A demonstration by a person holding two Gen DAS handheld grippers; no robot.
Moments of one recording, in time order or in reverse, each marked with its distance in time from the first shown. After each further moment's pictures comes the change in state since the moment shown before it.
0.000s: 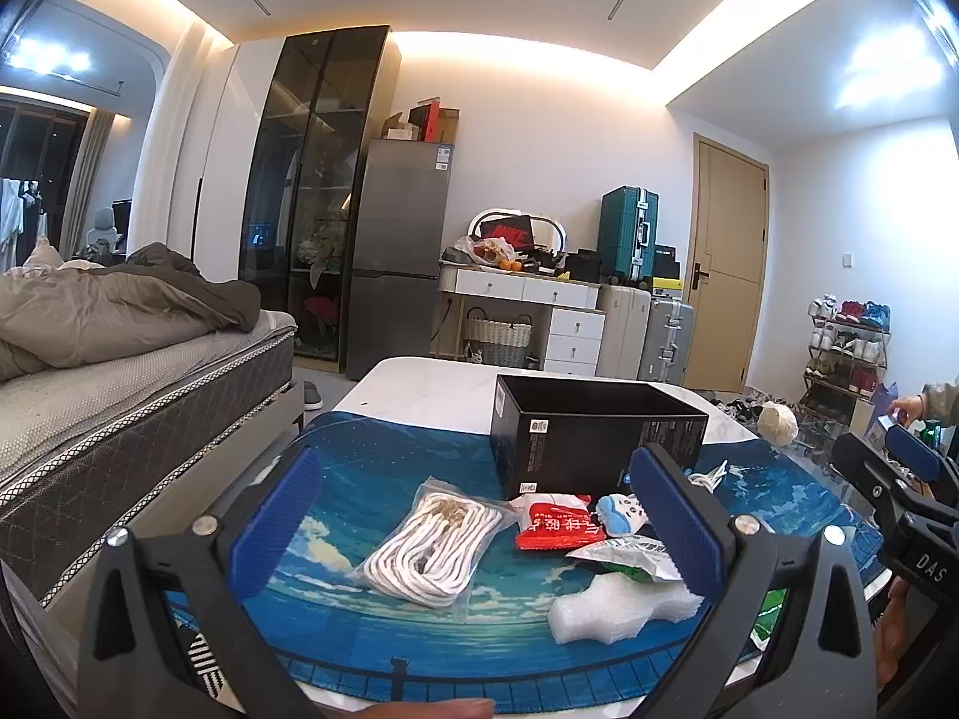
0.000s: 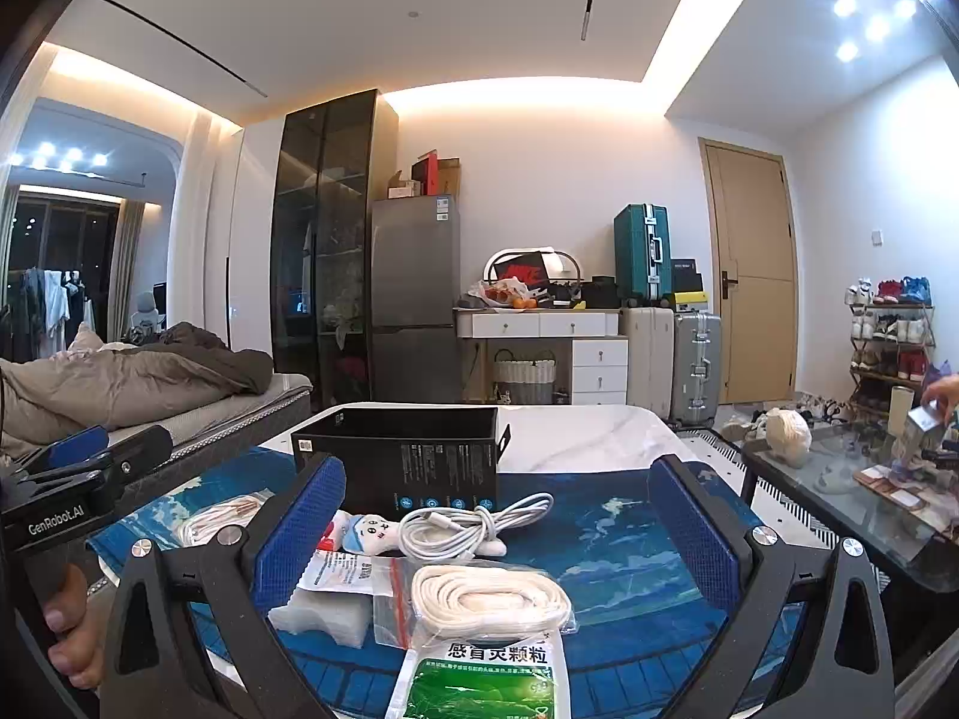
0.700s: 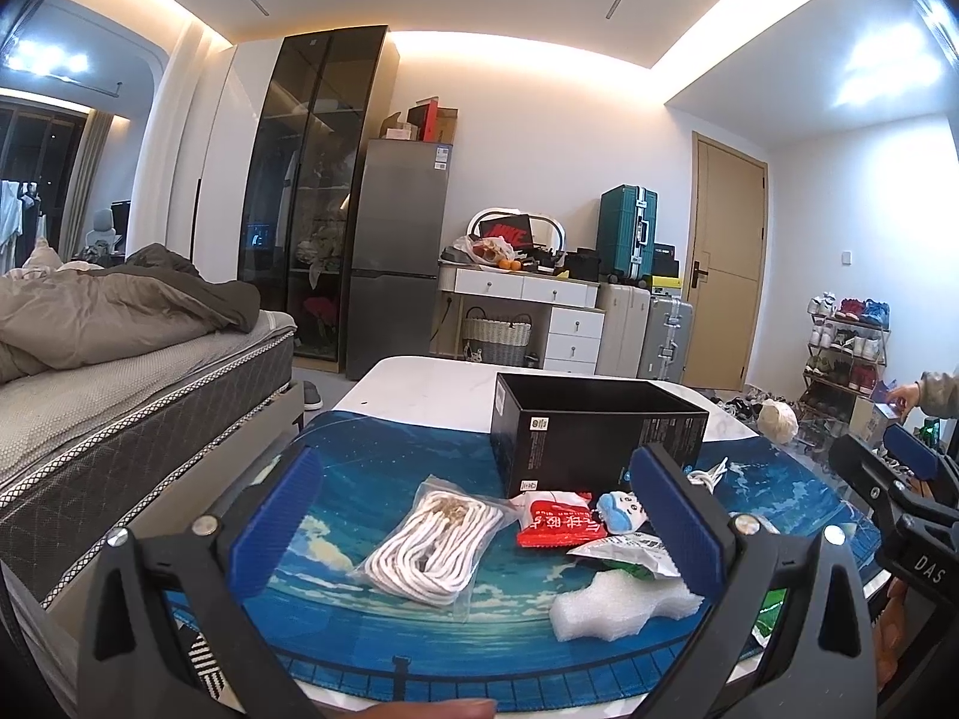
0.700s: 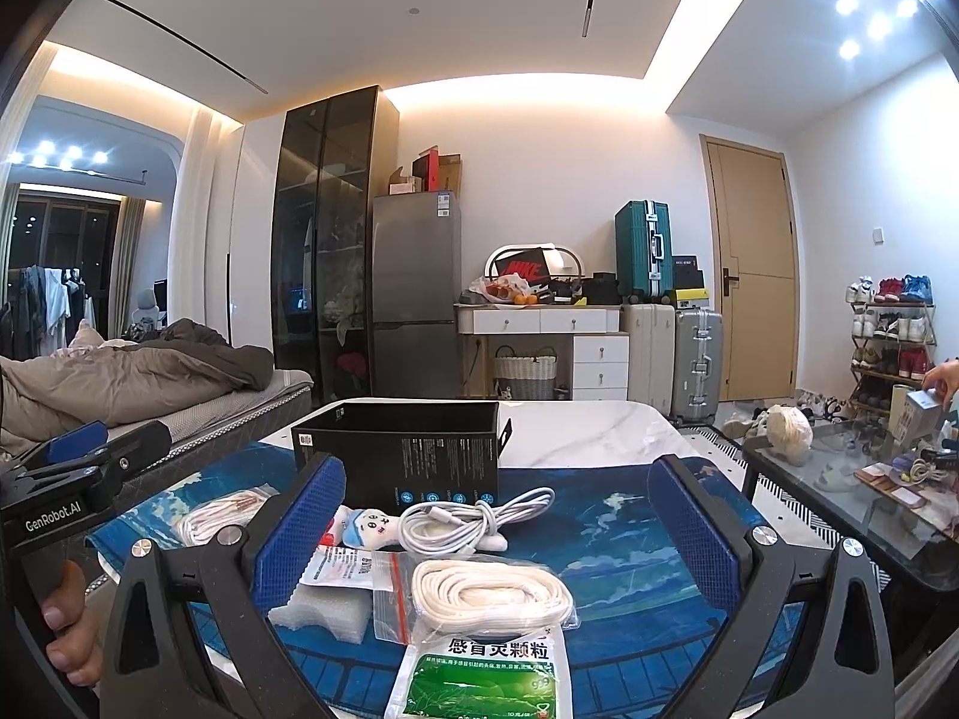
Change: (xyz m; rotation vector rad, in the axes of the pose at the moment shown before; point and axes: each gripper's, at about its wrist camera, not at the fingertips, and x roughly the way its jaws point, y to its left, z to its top) left arm -0.001 -0.002 0.000 0.010 0.002 0.004; right arm 0.001 0.000 -0.005 0.002 0.004 0.000
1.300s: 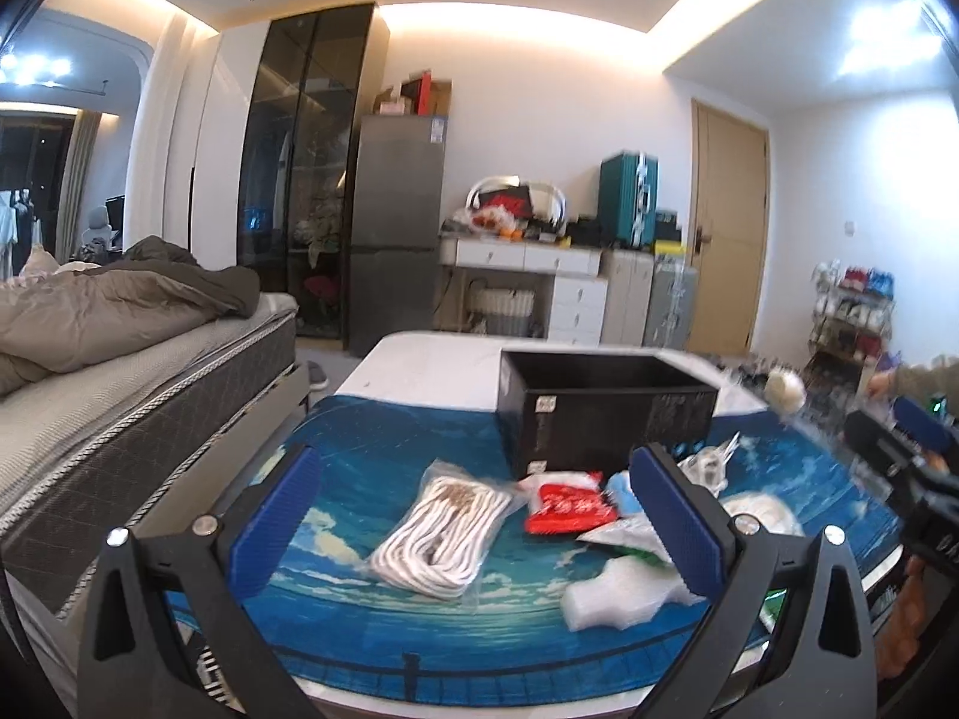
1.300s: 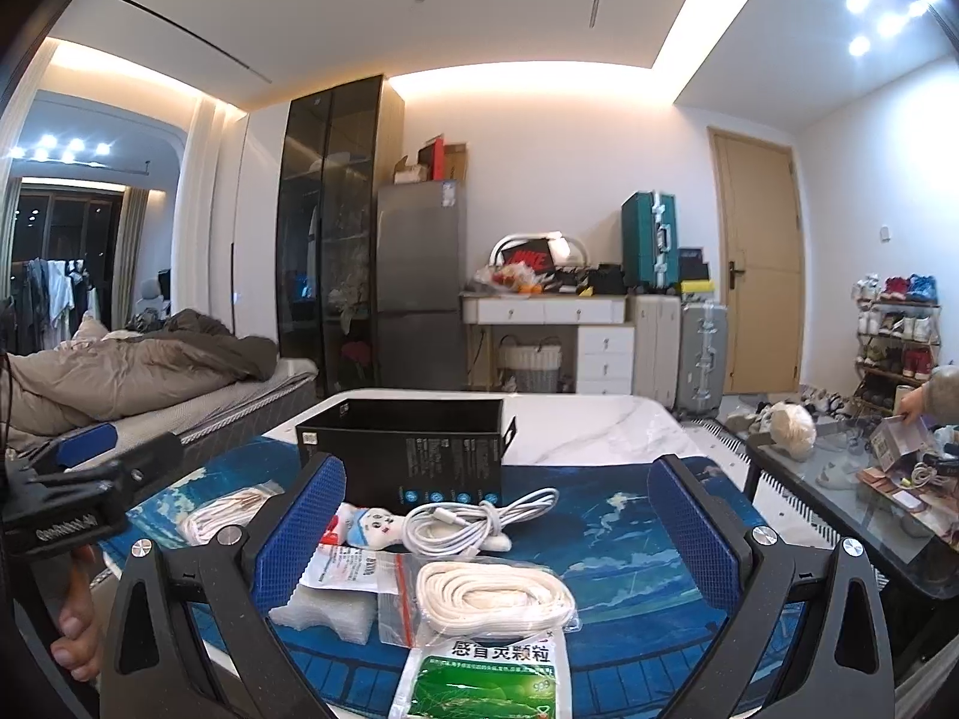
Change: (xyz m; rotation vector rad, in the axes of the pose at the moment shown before) left arm 0.016 -0.002 0.006 0.040 0.111 0.016; right arm 0.007 0.002 0.003 -0.011 0.039 0.016
